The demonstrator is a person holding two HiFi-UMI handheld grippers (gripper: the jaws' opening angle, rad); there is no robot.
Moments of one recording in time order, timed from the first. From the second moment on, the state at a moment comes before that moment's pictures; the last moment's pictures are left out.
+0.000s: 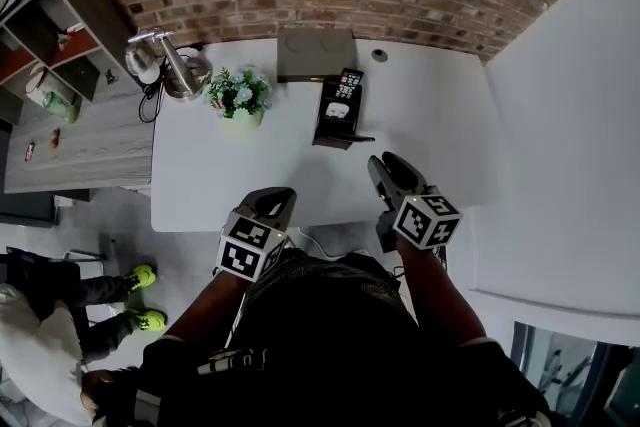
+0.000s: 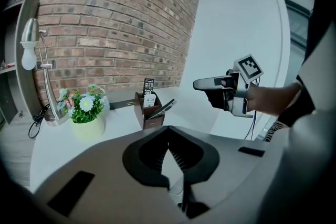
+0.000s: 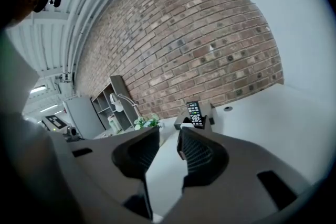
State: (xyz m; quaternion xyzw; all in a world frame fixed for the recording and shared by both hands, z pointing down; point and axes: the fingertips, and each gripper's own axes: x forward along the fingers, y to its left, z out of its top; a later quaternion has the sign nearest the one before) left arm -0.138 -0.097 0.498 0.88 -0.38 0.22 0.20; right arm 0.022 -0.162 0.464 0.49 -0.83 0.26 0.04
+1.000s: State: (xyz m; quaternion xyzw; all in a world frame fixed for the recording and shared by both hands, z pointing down) left arm 0.014 0.064 0.472 0.85 -0.44 0.16 0.23; right arm 0.112 0.037 0.470 0.33 -0.91 0.24 0.08
